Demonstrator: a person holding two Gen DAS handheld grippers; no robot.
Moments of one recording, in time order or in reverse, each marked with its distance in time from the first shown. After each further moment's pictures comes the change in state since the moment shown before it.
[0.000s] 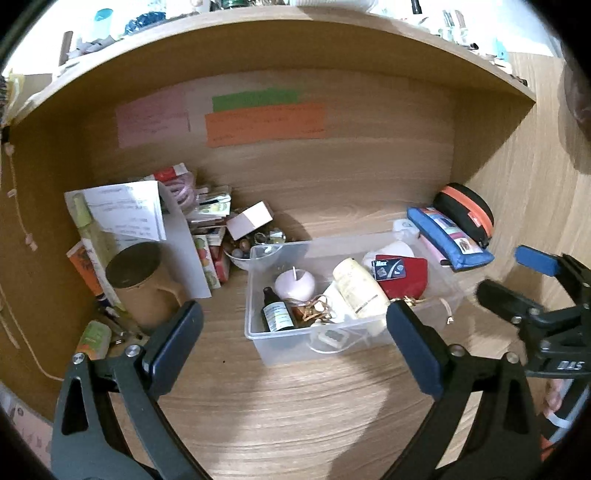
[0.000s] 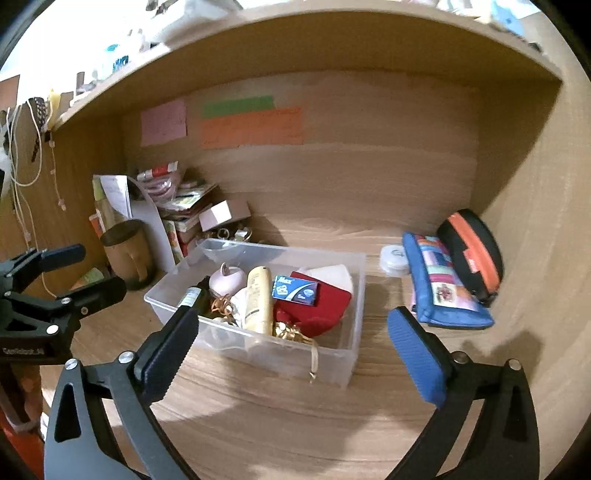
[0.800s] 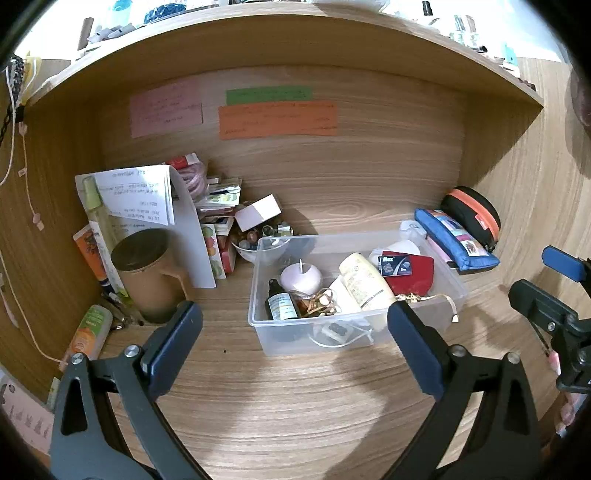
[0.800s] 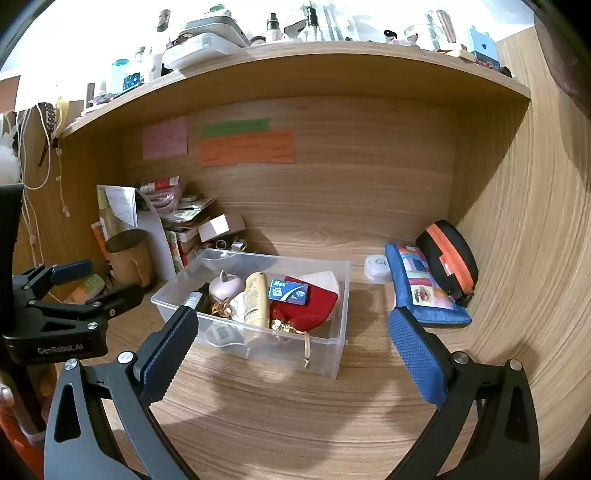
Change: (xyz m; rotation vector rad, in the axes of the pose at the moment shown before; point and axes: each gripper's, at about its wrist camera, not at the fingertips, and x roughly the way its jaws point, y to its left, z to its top) left arm 0.000 0.002 -0.010 -0.036 -0.007 0.016; right arm -0.030 0.008 -0.006 -0.015 -0.048 -0.042
